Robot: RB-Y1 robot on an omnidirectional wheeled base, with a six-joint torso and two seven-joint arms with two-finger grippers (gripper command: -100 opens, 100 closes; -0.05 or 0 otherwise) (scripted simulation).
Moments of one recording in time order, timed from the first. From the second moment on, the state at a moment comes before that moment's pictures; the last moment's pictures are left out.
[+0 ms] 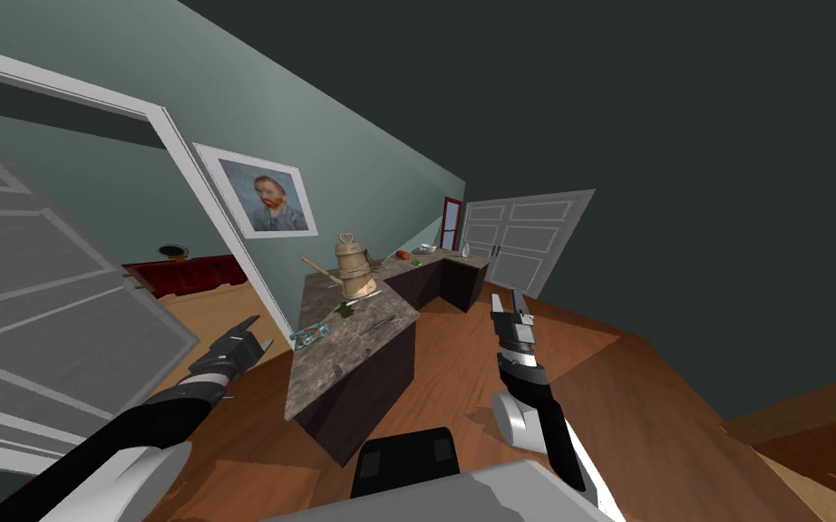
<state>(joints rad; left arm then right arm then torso) 0.48 0.39 0.40 -2.17 0.31 0.34 0.25 0.49 0.04 -0.06 -2.21 -0.03 -0.60 0.02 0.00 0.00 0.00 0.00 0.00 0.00</state>
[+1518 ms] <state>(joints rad) 0.50 0.53 0.62 -2.09 0.51 0.83 0.36 0.49 0.04 -0.06 -2.21 -0.03 -0.60 0.02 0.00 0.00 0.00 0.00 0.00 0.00</state>
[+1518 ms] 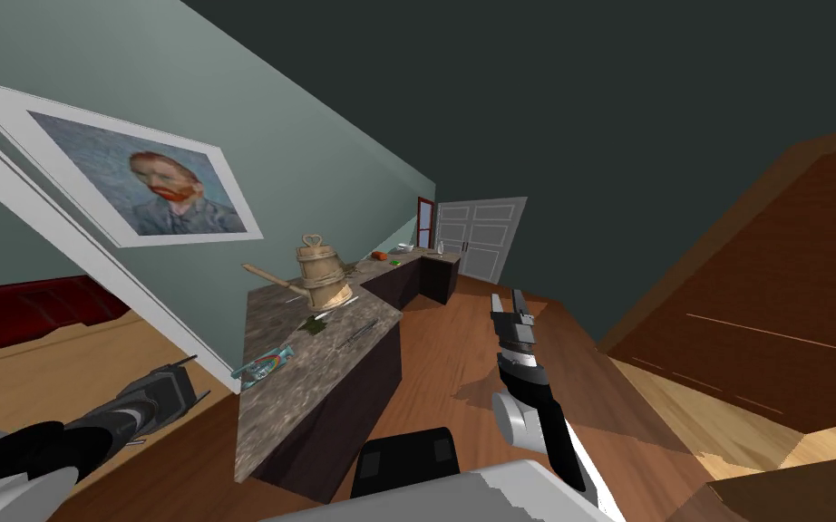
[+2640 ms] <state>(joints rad) 0.52 0.61 0.76 -2.00 0.65 1.14 0.44 0.49 0.04 -0.06 -2.21 -0.03 -0.60 0.02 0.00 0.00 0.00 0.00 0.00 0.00</state>
